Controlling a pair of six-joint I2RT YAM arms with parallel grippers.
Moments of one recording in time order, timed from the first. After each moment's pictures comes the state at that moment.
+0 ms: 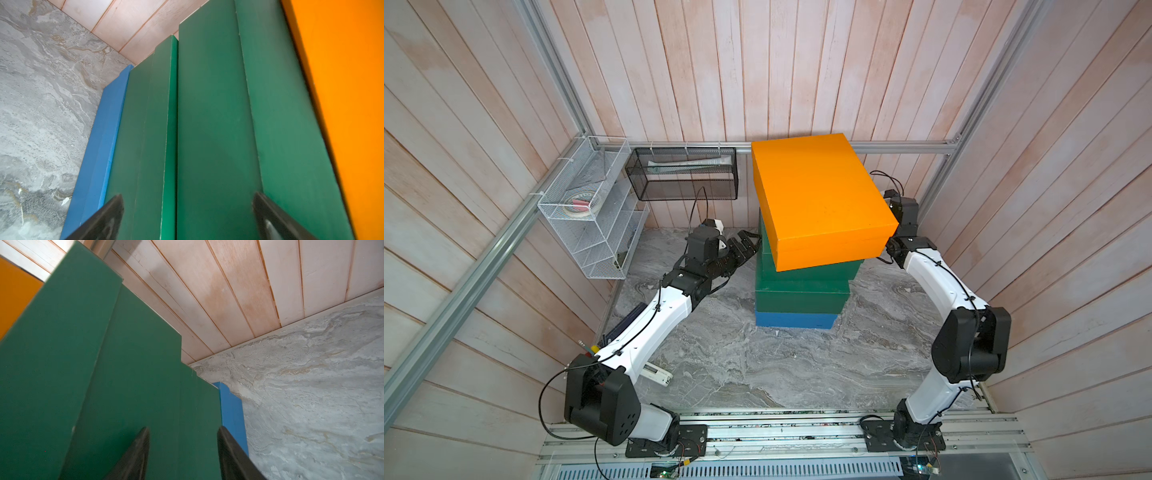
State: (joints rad) left arm -0.39 1.43 1.22 -0.16 0.26 -0.95; right arm 0.11 1.72 1.50 -0.18 -0.32 0.64
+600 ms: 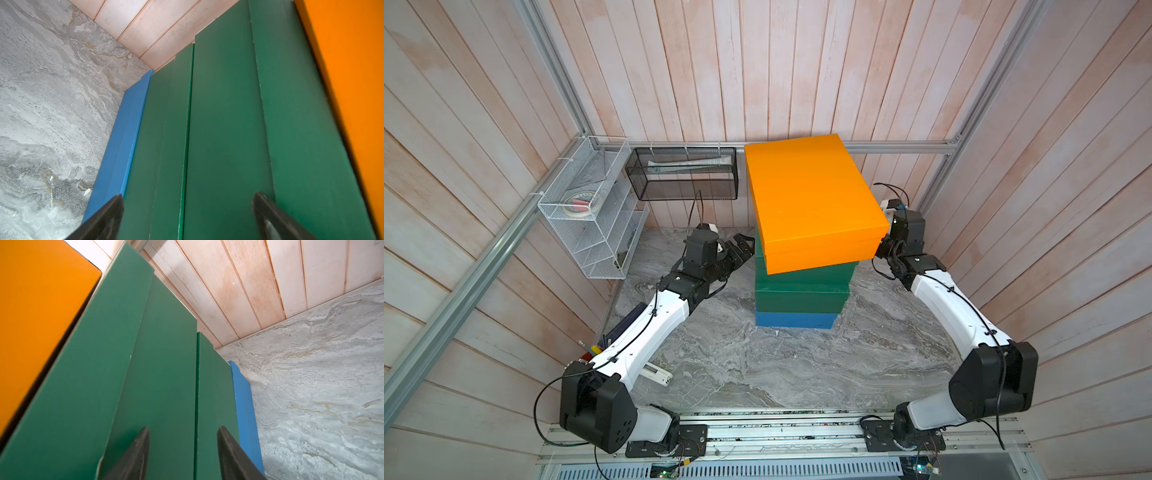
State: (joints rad) left arm -0.39 1.40 1.21 -0.22 0.18 -0.95; right arm 0.17 1.49 1.30 -0.15 -0.27 0.68
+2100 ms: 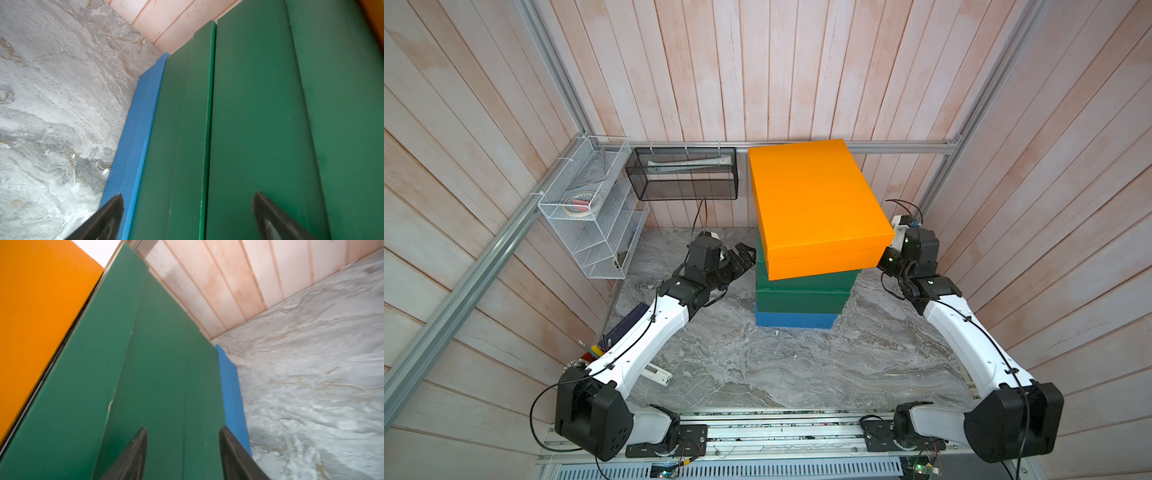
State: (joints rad) left arm -0.41 1.36 1.19 -0.33 0.14 -0.93; right arm 0.13 1.28 1.12 -0.19 -0.22 0.68
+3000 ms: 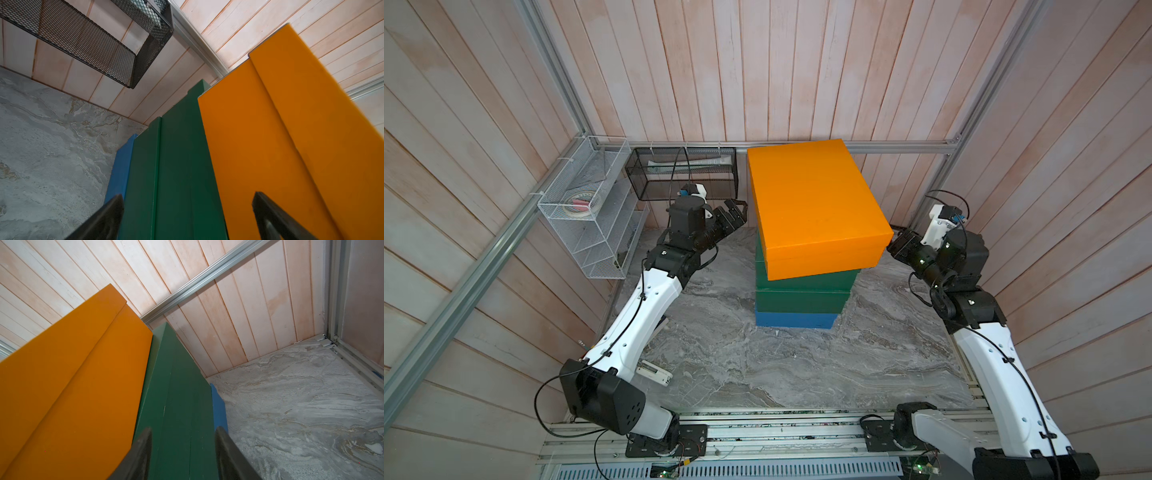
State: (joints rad) left arm -0.33 1.51 1.57 -0.33 0.15 -0.78; right arm 0.12 1.05 1.20 -0.31 -0.14 0.57
